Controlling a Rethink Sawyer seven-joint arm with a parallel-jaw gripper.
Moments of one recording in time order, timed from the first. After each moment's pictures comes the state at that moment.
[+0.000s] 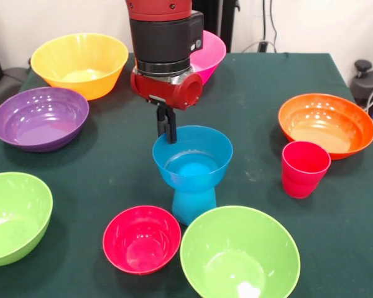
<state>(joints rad) -0.47 -0.56 0.19 1.63 -0.12 0.30 2.20</state>
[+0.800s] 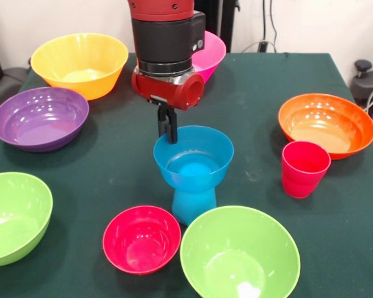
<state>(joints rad) -0.46 -0.56 0.18 1.62 -0.12 0.30 2.20</state>
